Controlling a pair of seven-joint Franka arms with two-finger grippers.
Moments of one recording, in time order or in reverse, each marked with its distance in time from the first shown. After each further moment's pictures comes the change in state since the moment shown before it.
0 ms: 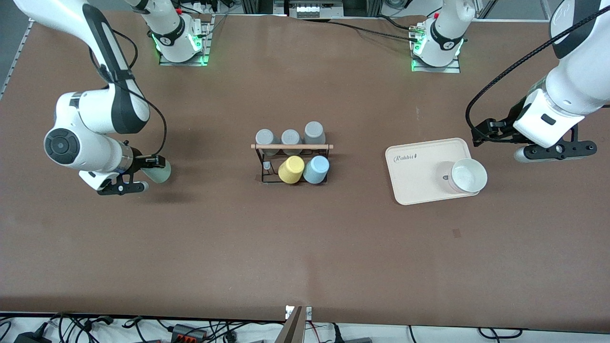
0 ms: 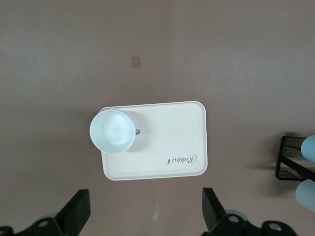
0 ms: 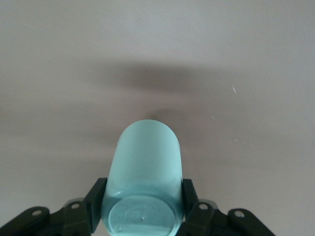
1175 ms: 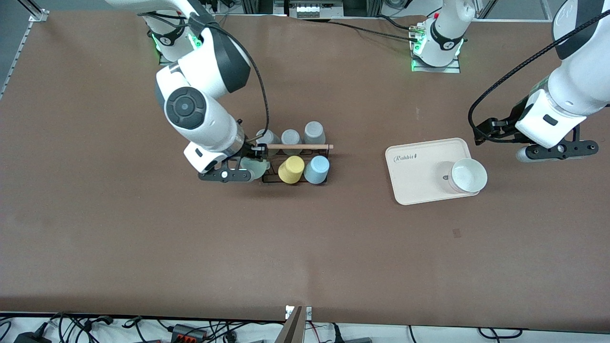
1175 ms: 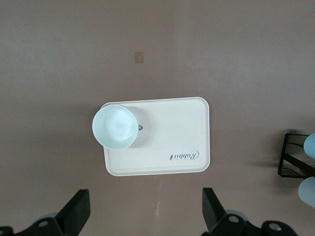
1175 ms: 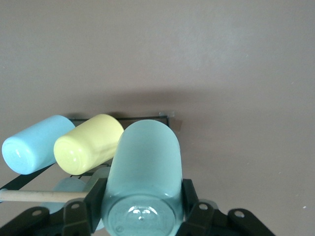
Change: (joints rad) left arm 0.003 0.000 0.005 0.000 0.000 -0.020 0.000; right arm 0.397 0.152 0.050 0.394 0.108 -0.097 0.576
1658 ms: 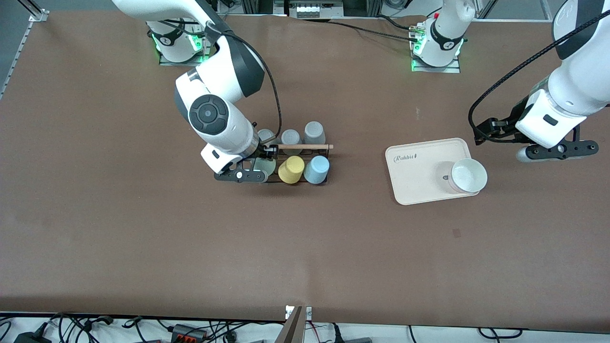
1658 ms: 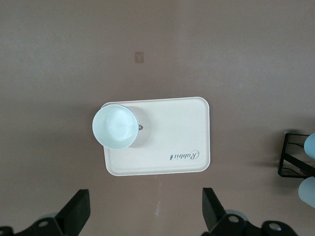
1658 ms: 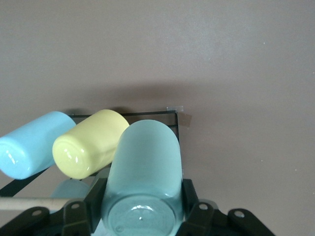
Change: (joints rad) left arm 0.000 0.000 0.000 0.000 0.000 -0.001 0.000; right arm 0.026 0.061 -0.003 0.032 0.000 0.006 0.027
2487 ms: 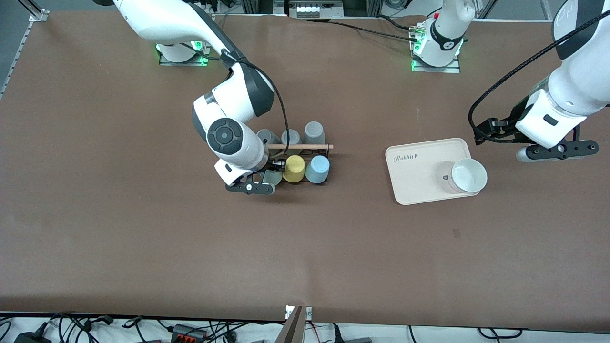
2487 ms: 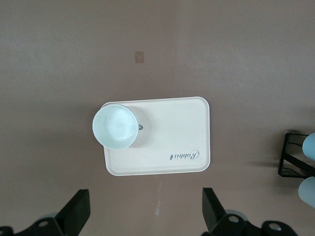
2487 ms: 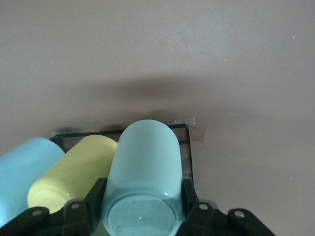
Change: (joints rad) left arm 0.000 0.000 0.000 0.000 0.000 -0.001 0.000; right arm 0.013 0.108 0.000 0.020 0.000 0.088 0.045
